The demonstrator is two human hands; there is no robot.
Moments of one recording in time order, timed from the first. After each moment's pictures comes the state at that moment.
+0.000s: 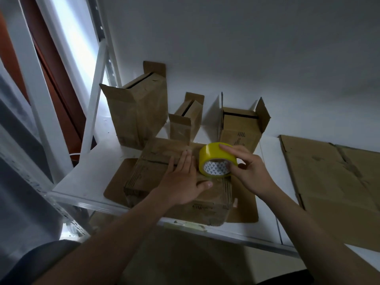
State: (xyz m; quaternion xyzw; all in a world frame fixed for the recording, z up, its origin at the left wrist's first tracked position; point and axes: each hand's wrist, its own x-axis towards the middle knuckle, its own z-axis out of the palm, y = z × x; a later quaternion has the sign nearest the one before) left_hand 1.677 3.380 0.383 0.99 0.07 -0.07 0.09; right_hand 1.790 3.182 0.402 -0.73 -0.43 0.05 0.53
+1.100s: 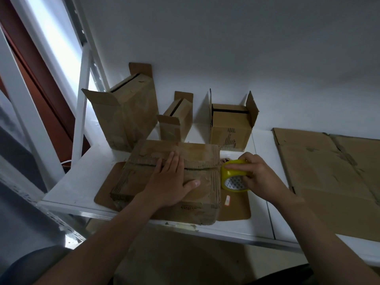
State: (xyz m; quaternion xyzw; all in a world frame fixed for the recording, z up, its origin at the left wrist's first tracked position) left_hand 1.682 3.382 0.377 0.99 0.08 -0.07 0.06; right_hand 1.814 3.119 0.381 -0.86 -0.43 -0.01 0.28
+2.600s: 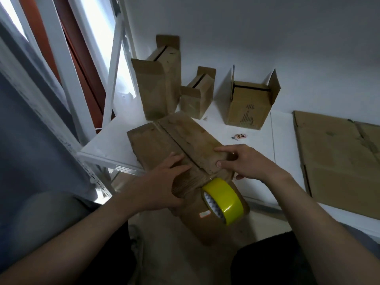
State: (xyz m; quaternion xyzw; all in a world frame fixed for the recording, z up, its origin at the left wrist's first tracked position) left_hand 1.533 3.364 0.394 0.97 0.07 -0.07 0.24; right_hand 1.734 3.166 0.404 -0.85 -0.33 0.25 0.33
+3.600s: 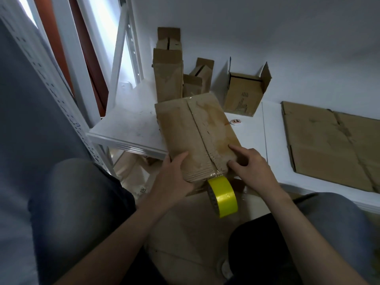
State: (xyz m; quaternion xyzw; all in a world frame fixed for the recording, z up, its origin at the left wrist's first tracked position) left_hand 1.474 3.300 0.369 0.88 0.23 0.09 0.42; right_hand 1.636 3.105 0.373 -0.89 -0.26 0.06 0.36
